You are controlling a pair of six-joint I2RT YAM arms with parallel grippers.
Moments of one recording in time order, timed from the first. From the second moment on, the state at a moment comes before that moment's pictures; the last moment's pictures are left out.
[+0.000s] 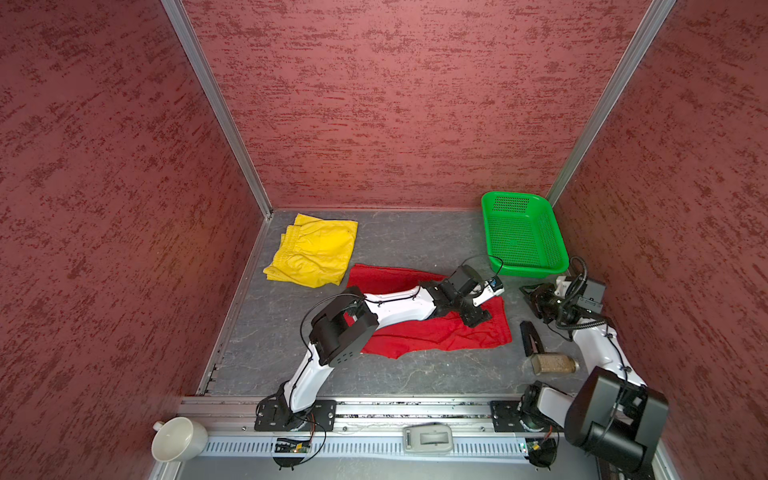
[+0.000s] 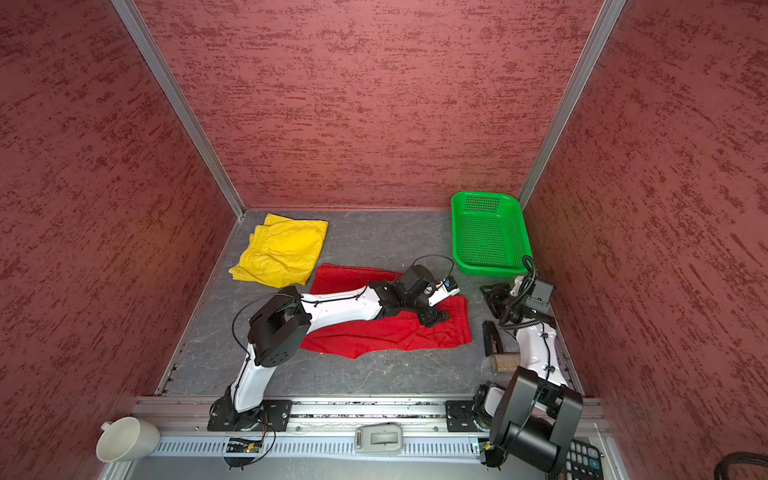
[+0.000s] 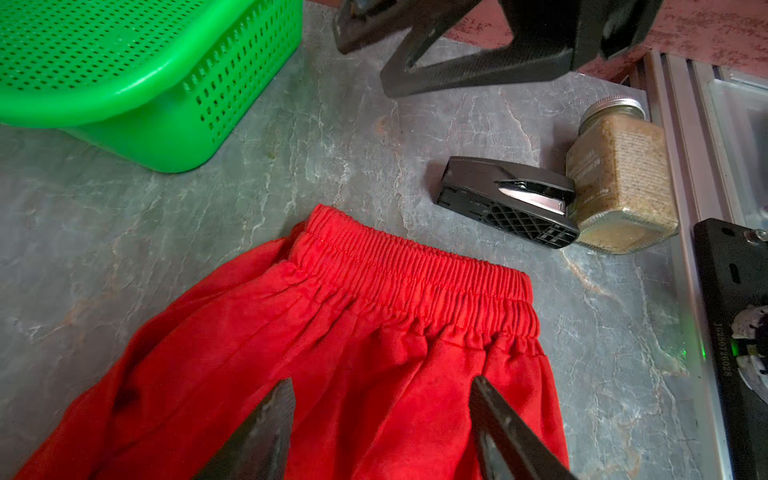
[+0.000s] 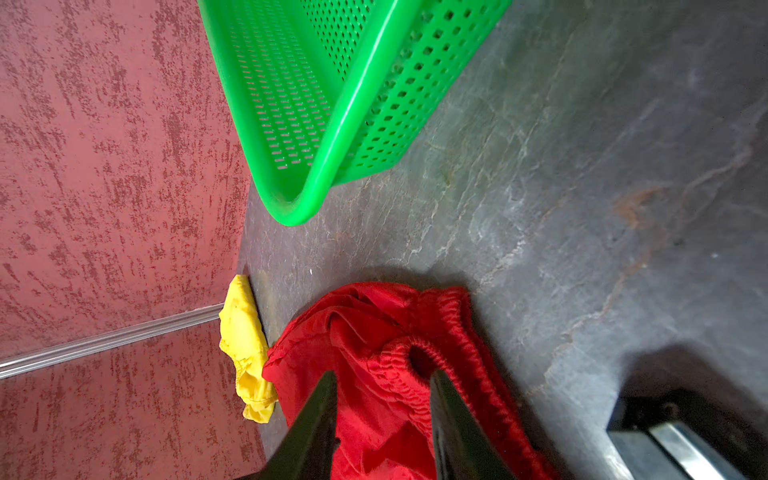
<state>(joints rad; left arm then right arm) -1.04 2.14 1.59 -0.16 0.24 0.13 -0.48 1.14 0.61 -0.31 -0.67 0.72</state>
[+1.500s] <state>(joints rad) -1.17 2.33 1.67 -0.14 0.20 0.42 -0.49 1.06 0.53 -0.39 -0.64 0.73</state>
